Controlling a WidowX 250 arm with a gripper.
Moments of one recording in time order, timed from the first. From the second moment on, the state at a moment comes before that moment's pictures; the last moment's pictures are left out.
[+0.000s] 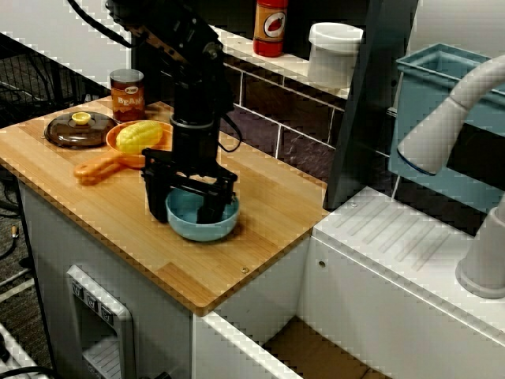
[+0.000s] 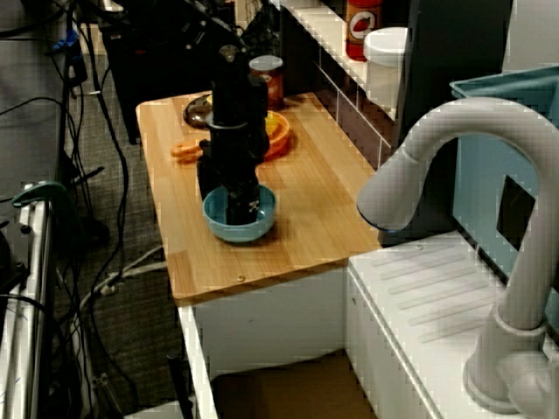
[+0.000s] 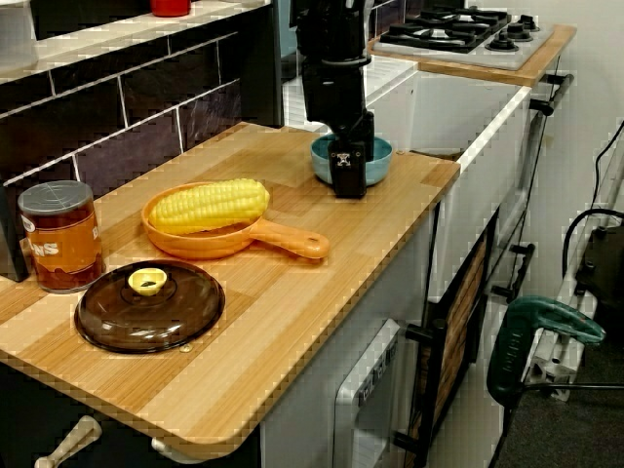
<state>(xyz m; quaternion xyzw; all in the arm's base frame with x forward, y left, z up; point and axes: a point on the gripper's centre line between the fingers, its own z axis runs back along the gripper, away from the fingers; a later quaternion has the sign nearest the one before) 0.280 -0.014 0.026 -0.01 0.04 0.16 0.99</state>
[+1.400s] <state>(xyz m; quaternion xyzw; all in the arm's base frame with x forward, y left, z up) 0.276 -0.028 0.047 -0.03 0.04 0.17 0.98</state>
